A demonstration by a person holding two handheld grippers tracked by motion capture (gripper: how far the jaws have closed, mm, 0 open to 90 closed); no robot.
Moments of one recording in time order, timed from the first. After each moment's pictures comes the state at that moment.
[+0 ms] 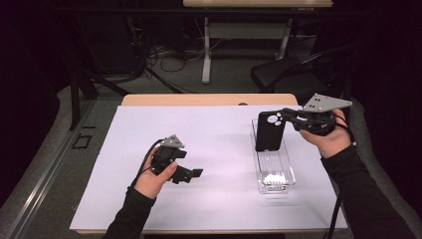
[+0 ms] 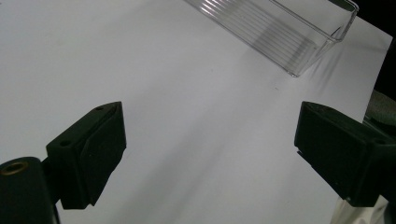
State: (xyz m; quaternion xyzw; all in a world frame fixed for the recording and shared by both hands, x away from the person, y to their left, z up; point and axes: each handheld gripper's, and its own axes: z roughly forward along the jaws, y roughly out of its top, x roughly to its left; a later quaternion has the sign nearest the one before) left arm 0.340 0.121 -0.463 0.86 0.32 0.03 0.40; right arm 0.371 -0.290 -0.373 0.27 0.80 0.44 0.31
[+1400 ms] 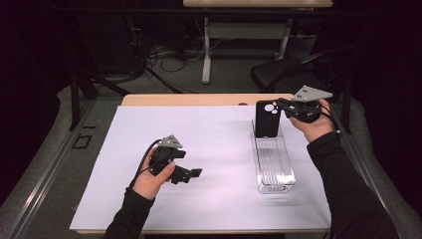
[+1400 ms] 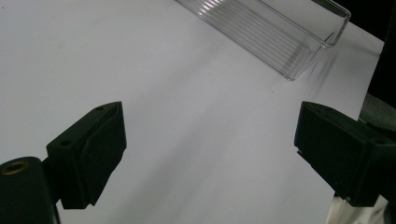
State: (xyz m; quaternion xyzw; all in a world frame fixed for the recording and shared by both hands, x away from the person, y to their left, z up) left arm 0.337 0.125 -0.461 0.85 0.32 0.02 0.41; right arm 0.434 -0.290 -0.406 0.29 0.78 0.42 0.35
